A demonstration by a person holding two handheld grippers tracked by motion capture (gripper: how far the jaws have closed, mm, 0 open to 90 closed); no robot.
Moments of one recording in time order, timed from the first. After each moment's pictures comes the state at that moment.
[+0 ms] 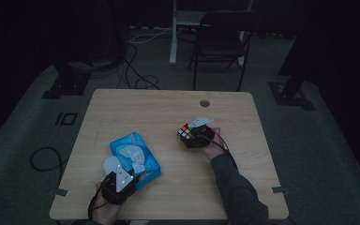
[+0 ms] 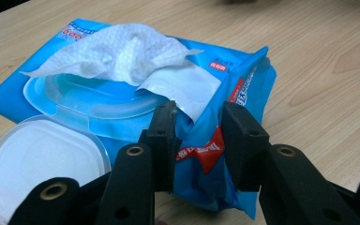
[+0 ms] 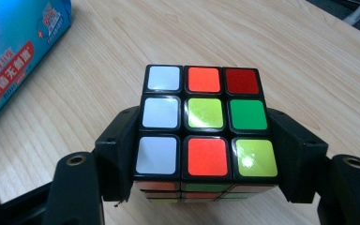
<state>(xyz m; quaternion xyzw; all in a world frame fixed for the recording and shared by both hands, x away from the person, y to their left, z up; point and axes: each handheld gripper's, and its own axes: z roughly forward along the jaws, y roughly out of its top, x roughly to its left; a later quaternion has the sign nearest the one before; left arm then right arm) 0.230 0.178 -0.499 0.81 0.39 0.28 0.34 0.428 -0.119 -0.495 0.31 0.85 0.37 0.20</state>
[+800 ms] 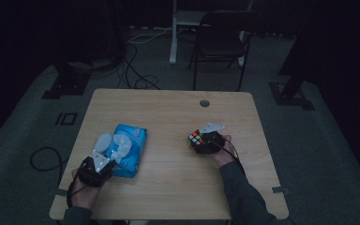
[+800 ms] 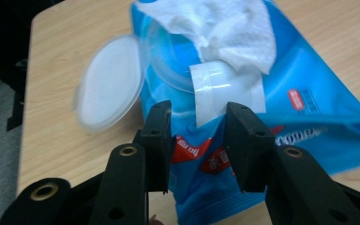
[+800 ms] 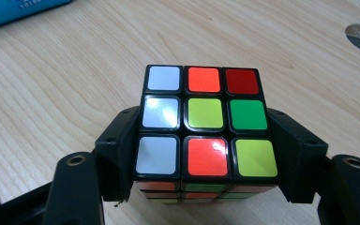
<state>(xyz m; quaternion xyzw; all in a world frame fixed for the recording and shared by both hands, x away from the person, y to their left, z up) 0.274 0.249 -0.493 0.78 0.45 0.34 0.28 0.409 -0.154 -0.507 0.35 0.84 0.36 0.19</state>
